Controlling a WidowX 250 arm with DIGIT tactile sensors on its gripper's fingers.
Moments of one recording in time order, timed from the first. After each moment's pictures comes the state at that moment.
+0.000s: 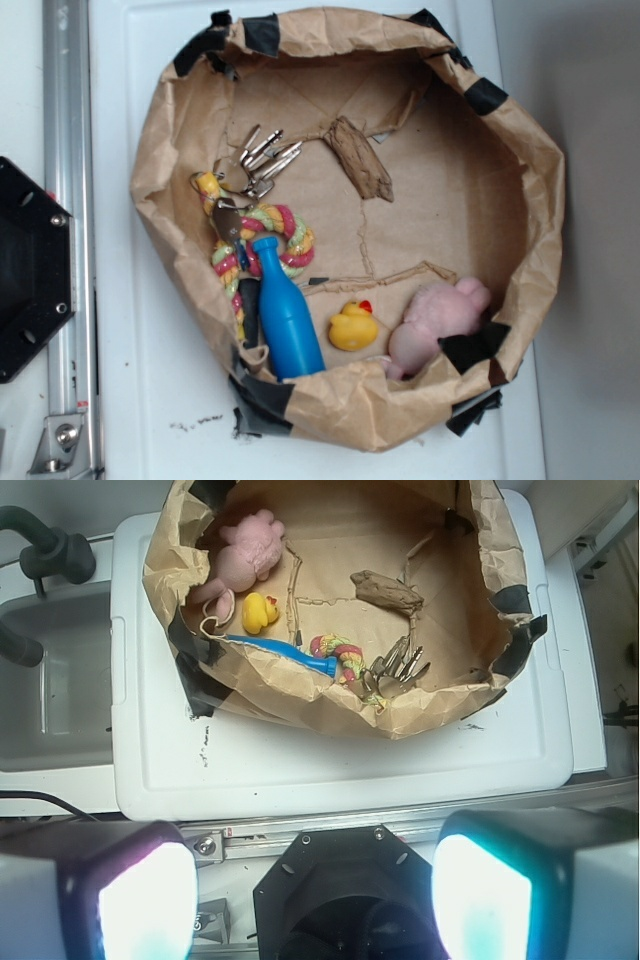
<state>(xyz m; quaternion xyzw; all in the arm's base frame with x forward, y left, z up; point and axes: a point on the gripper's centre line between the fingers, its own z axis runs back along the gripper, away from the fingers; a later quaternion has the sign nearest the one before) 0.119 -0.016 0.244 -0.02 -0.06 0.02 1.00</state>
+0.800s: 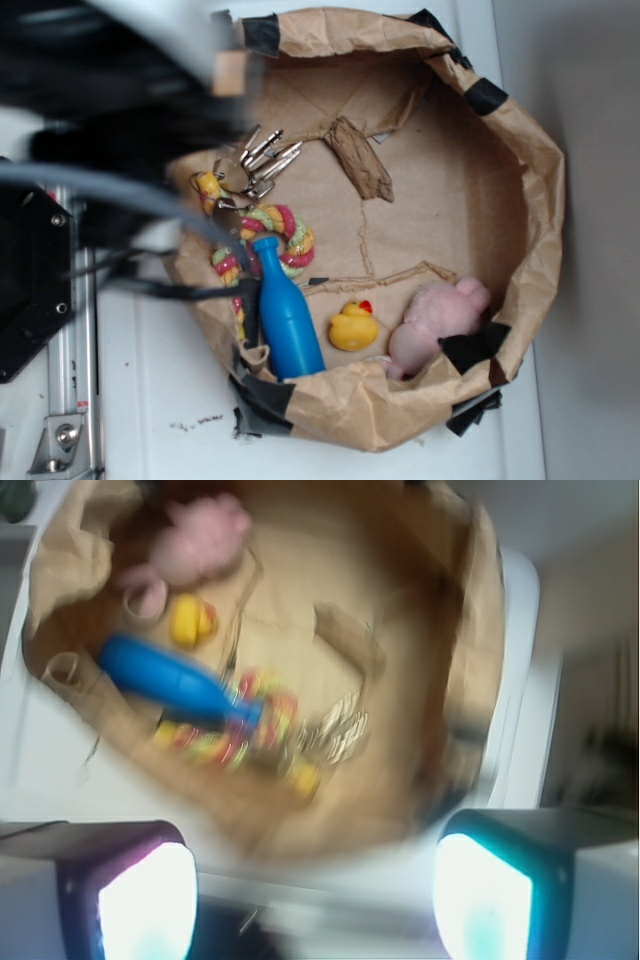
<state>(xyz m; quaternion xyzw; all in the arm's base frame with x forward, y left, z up) 0.226 0.045 0.194 0.06 -0.03 -0.17 0.98</state>
